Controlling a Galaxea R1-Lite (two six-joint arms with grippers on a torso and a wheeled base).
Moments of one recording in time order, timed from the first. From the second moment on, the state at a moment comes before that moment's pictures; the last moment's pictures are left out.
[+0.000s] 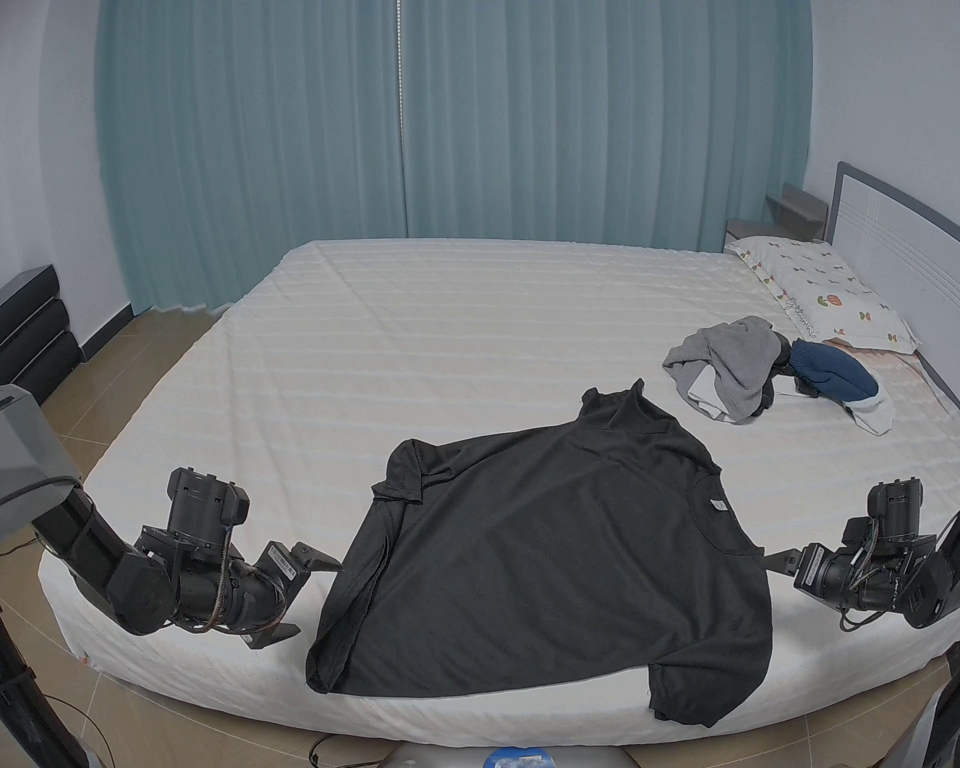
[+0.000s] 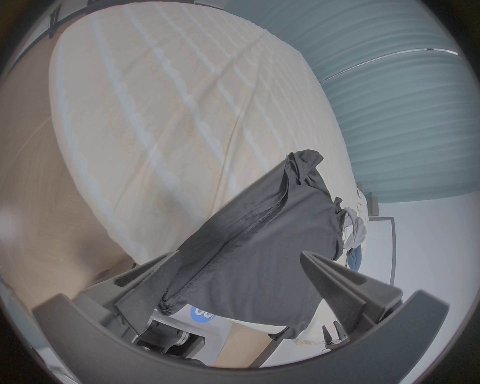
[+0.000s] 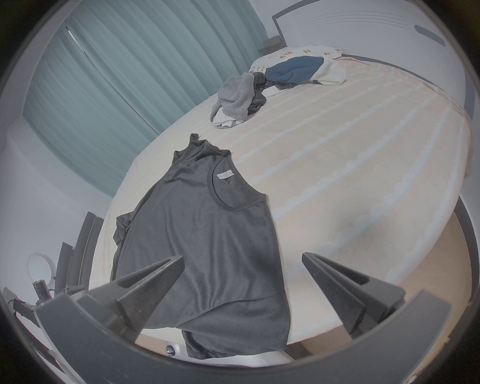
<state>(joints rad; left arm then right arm) -0.24 1.91 -0.51 -0.52 -0.21 -1.13 -0.06 1.87 -0.25 -0.87 0.16 0.48</state>
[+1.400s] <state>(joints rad) -0.28 2.18 -1.09 -0.41 -0.15 -1.11 0.08 1.93 -0.31 -0.87 0.19 0.75</state>
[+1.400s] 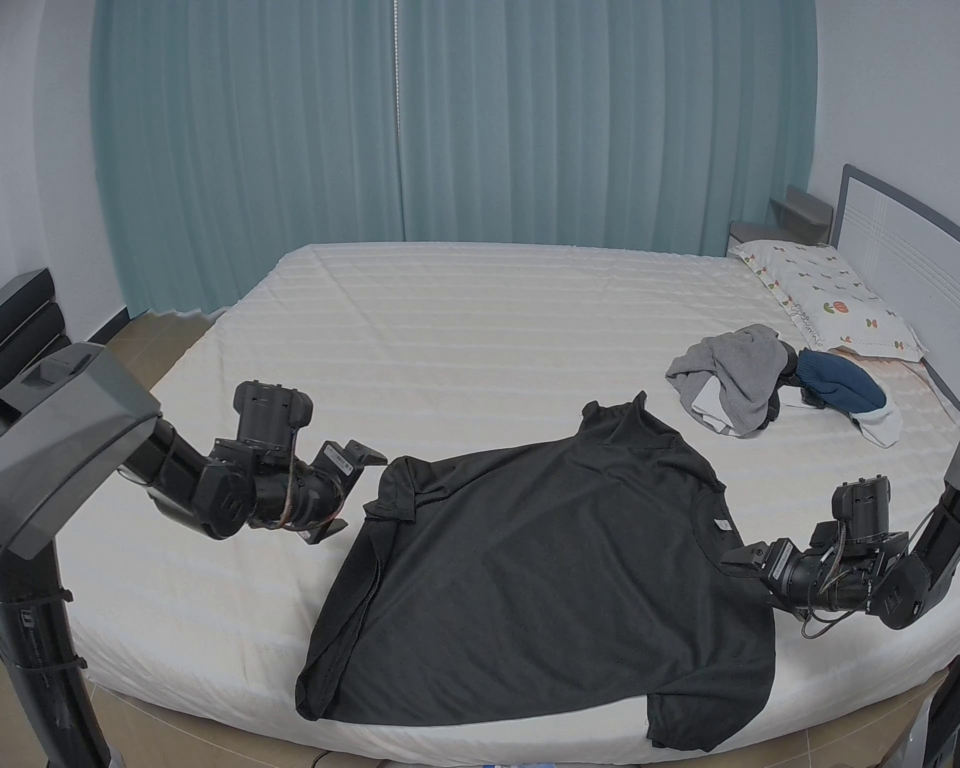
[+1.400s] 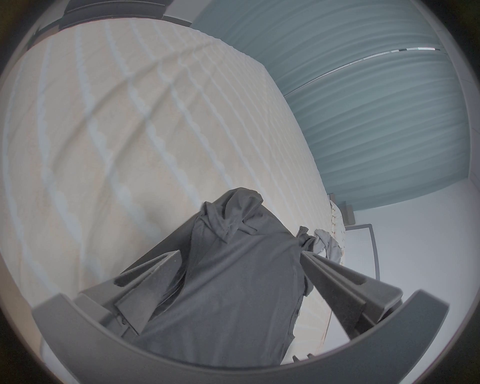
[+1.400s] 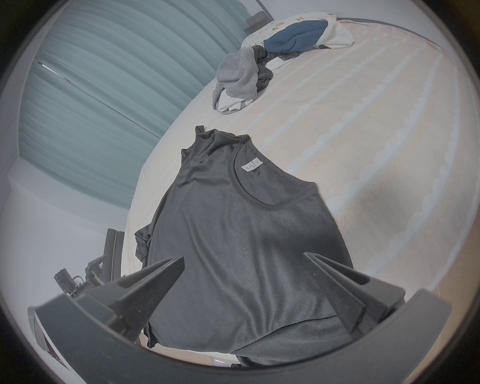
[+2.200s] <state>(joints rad) -0.39 2.49 -1.51 -0.25 -0.07 -1.03 0.07 1.95 -0.31 -0.87 0.18 0.75</state>
